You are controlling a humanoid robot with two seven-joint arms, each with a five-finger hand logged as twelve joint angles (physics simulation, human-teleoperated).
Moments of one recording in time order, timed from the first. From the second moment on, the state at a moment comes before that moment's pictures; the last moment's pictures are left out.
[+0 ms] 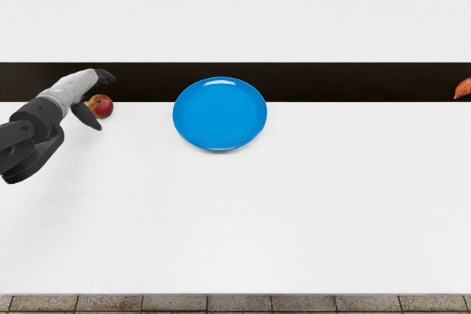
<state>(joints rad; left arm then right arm) -0.92 0.61 -0.20 -1.11 1.26 0.25 0.27 0.00 0.00 0.13 0.09 -0.01 0.14 -0.41</state>
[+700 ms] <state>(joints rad) -0.94 0.59 -0.20 -1.05 1.25 0.17 0.26 0.00 0.00 0.13 0.09 -0.01 0.14 -0.41</state>
